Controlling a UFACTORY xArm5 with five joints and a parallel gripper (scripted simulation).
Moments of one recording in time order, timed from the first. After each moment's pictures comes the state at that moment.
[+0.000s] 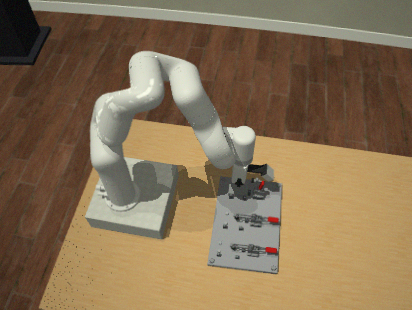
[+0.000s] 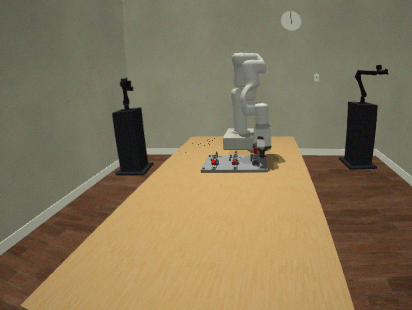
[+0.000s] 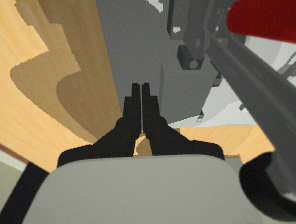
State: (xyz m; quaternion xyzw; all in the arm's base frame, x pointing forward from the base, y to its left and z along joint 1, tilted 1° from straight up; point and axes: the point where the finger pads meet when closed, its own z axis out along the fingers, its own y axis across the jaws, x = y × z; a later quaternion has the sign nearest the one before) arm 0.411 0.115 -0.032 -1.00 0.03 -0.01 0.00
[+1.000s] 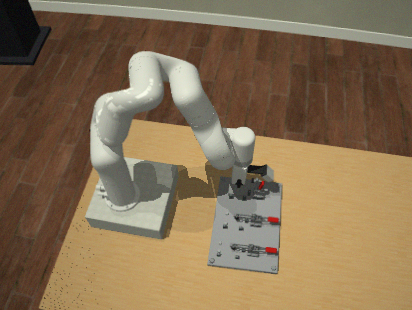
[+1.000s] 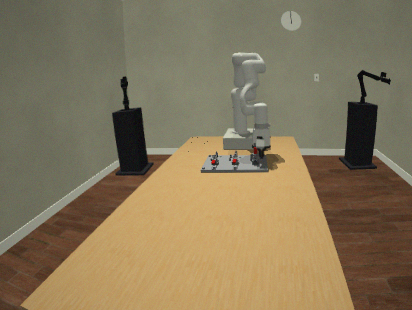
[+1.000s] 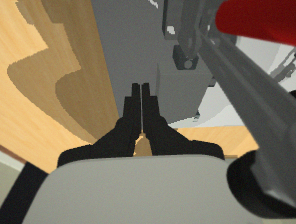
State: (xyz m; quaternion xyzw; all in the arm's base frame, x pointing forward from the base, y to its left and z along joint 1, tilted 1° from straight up) arm 0.410 0.111 -0.031 -1.00 0.03 -0.01 0.00
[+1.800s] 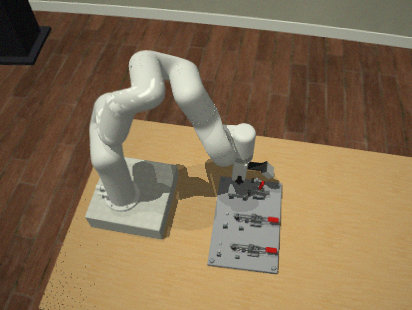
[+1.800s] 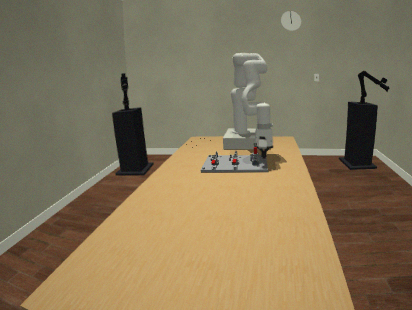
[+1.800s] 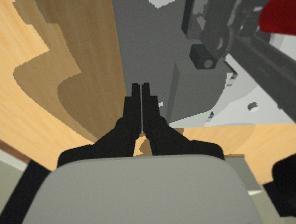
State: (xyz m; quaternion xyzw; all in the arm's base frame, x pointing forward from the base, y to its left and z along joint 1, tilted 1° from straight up) arm 0.411 0.125 -0.032 -1.00 0.03 0.00 0.00
